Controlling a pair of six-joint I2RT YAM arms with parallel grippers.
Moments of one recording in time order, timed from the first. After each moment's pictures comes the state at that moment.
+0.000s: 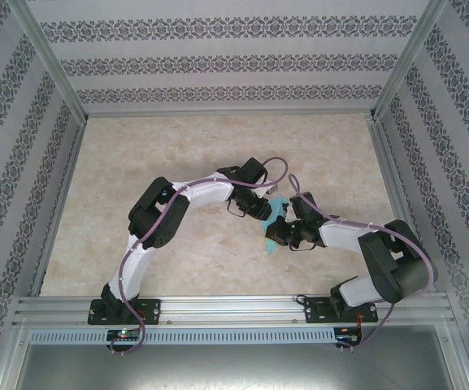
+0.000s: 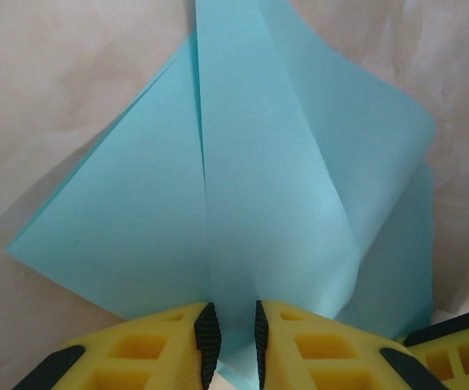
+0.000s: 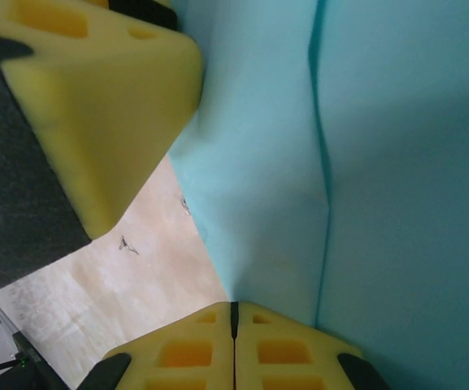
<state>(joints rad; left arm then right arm) -0.73 2.24 1.62 -0.55 0.42 -0.18 0.39 1.45 0.47 -0.05 -0.54 0.83</state>
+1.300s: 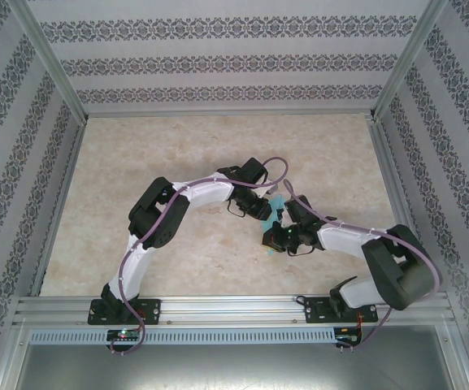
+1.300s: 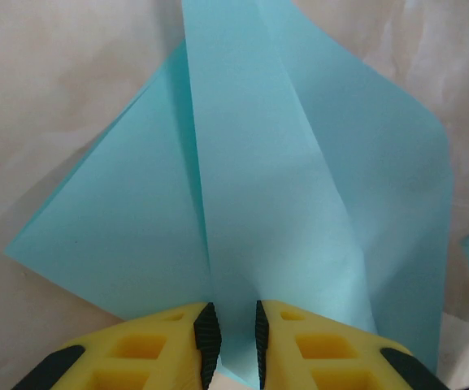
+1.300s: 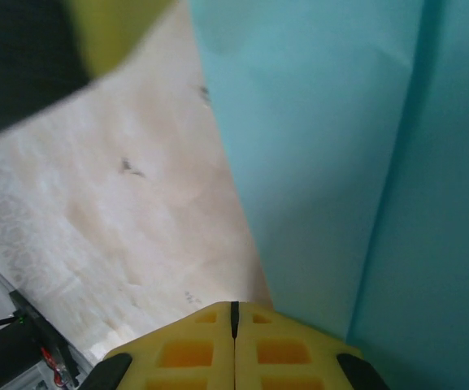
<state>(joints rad) -0.73 2.24 1.62 -0.55 0.42 -0.18 0.47 1.42 0.47 -0.14 -0.56 0.85</state>
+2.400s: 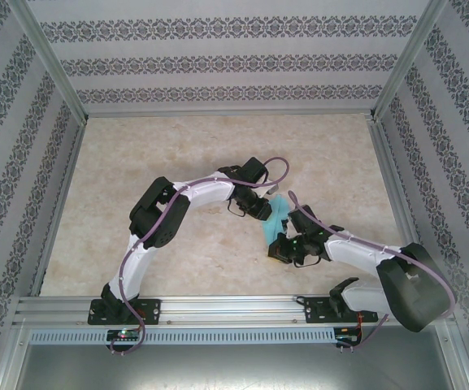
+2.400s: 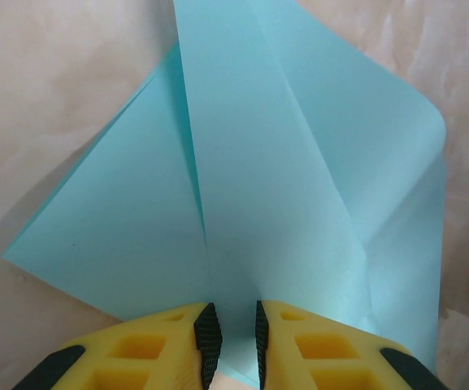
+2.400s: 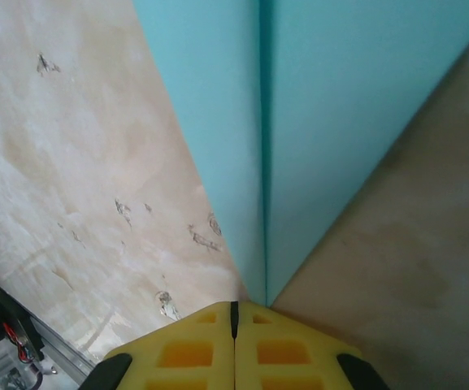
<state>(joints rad) -0.73 2.25 1.64 -0.58 0.42 -0.16 0.51 1.25 0.39 -0.28 -0.53 0.84</state>
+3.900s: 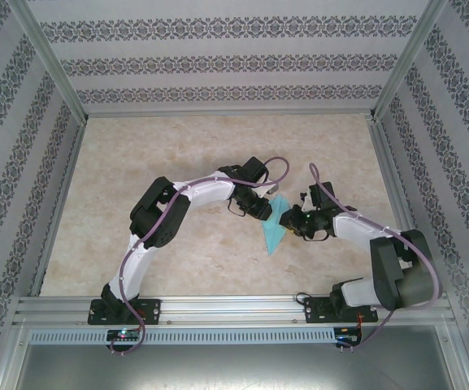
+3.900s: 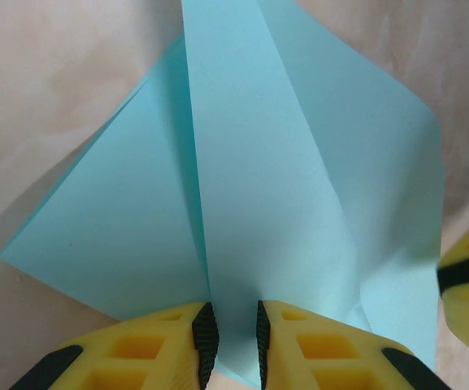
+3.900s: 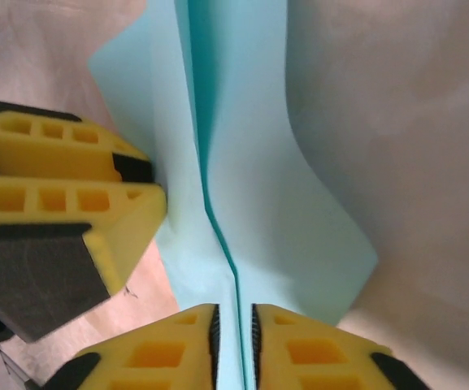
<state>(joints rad) -0.73 2.25 1.66 -0.59 0.42 -0.16 0.20 1.40 0.56 -0.24 -0.54 0.73</state>
